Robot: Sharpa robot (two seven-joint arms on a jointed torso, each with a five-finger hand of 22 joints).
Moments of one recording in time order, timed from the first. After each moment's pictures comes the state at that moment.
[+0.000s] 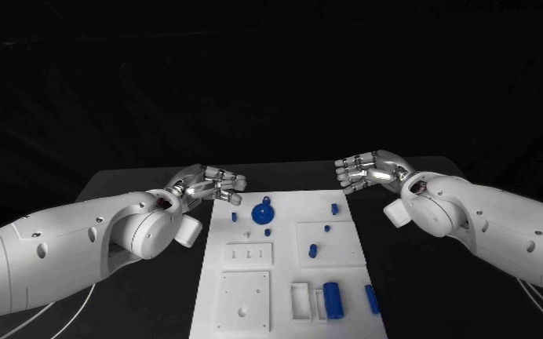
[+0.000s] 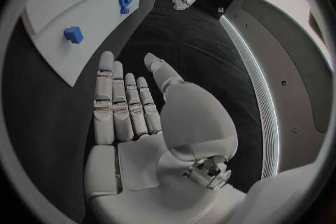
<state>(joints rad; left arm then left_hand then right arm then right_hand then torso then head) 1.40 -0.82 -0.19 1.43 -0.13 -0.24 0.22 1.37 0.01 0.06 -0.10 0.16 1.05 0.14 0.07 0.07 1.21 0.09 0.06 0.06 1.27 0.04 0.25 0.15 0.06 0.98 0.02 0.49 0.32 1.18 -0.81 0.17 1.20 -0.58 -0.12 0.13 1.31 0.00 0.14 -0.29 0.34 0.93 0.07 0.06 0.06 0.99 0.07 0.08 0.06 1.18 0.09 0.07 0.32 0.17 1.29 0.08 0.16 0.09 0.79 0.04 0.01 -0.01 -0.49</state>
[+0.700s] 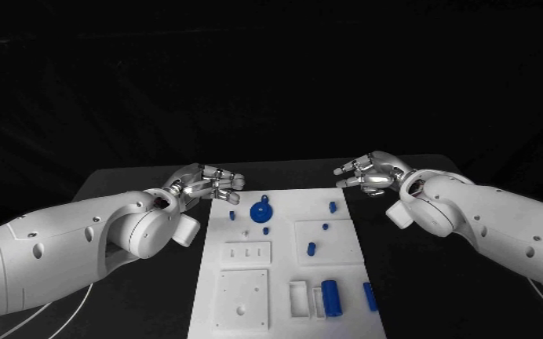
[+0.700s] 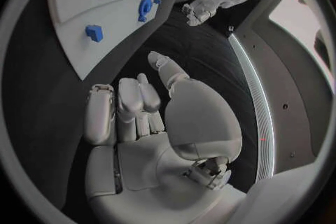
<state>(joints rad) 1.40 -0.82 -0.19 1.43 -0.13 -0.23 0.22 1.37 0.01 0.06 -0.10 0.16 1.05 0.13 0.07 0.07 1.21 0.10 0.06 0.06 1.27 0.04 0.24 0.15 0.06 0.98 0.03 0.49 0.32 1.18 -0.83 0.17 1.24 -0.82 -0.13 0.07 1.27 -0.09 0.17 -0.24 0.47 1.06 0.11 0.06 0.07 1.32 0.00 1.27 1.25 1.47 -0.07 1.08 1.30 0.05 1.44 -0.08 1.37 1.30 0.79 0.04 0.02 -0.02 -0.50</state>
